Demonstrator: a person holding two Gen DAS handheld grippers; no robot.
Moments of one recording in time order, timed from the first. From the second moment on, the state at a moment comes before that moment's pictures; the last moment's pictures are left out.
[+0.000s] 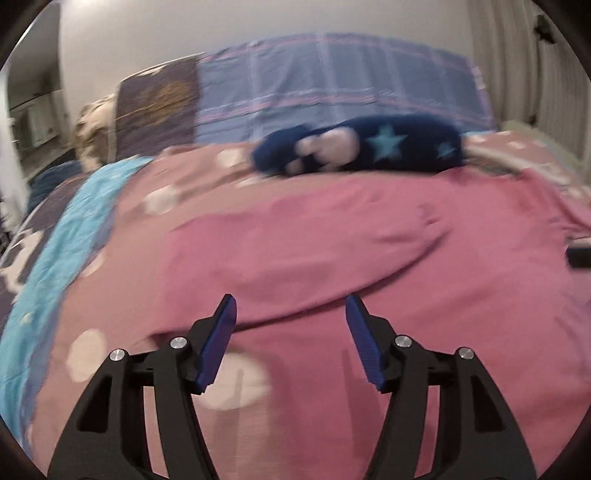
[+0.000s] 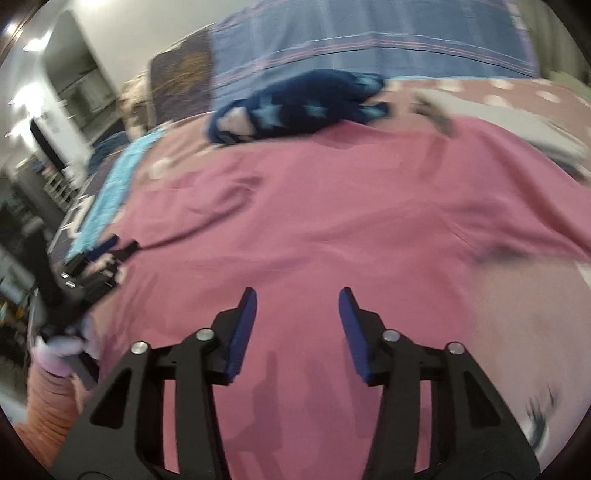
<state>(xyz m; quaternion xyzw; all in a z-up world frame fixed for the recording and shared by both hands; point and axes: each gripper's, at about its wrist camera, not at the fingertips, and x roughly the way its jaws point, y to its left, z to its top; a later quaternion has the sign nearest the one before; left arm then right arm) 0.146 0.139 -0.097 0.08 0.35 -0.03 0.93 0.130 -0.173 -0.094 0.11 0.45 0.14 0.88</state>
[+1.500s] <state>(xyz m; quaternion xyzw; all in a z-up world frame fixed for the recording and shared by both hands) 0.163 0.229 -0.130 -0.05 0.42 0.06 0.91 0.301 -0.050 -0.135 0.06 0.49 0.17 0.85</state>
